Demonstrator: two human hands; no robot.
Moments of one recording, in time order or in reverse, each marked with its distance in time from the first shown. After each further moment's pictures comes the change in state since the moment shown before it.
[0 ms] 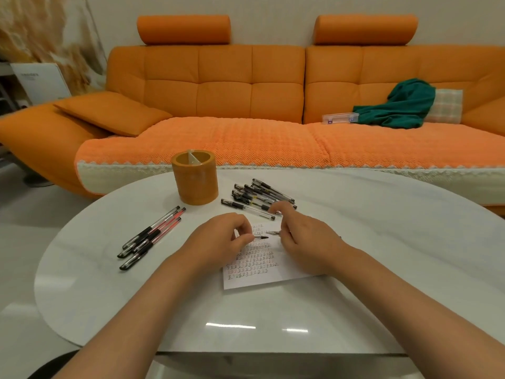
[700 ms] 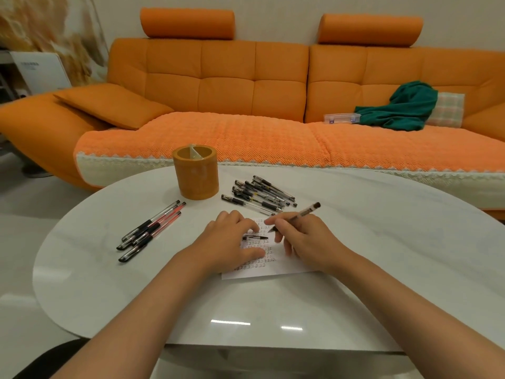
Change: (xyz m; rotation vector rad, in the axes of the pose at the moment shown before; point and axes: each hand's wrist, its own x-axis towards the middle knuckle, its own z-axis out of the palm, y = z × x) left_hand 0.007 -0.003 0.020 0.226 -0.137 0.000; right_hand -0.005 -0.004 0.002 0.587 0.061 0.143
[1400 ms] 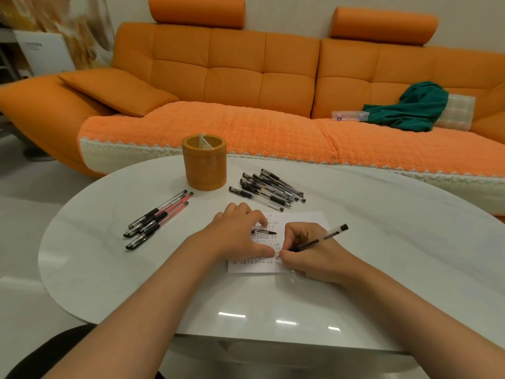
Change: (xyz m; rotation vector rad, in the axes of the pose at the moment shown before) left_hand 0.003 0.001 -0.007 0.015 -0.070 -0.019; right_hand -0.014 0.001 0.015 0.179 -0.190 0.035
